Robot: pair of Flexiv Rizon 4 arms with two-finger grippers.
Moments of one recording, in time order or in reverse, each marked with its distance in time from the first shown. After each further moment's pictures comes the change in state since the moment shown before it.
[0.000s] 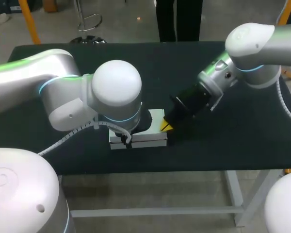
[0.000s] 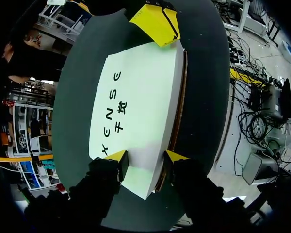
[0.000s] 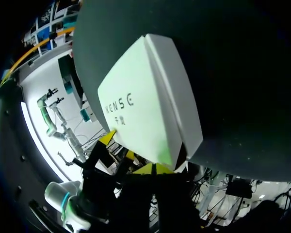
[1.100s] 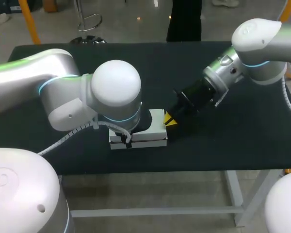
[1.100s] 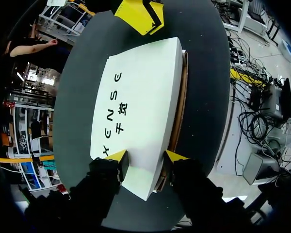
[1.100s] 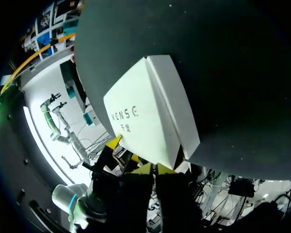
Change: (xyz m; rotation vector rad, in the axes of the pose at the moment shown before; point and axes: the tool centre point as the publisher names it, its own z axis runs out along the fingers) left arm -0.002 -0.001 -0.001 0.005 -0.006 0.005; right arm 0.005 0.008 -0.021 -0.021 0.026 0.021
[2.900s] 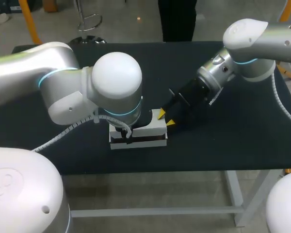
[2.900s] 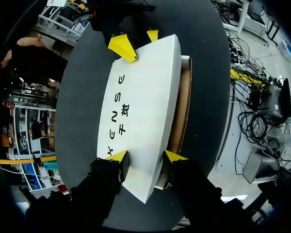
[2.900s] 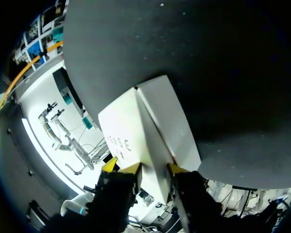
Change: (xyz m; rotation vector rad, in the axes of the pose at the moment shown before) left arm -0.010 -0.004 -0.010 -0.002 0.002 0.005; right arm 0.002 0.039 0.007 0.039 0.002 0.090
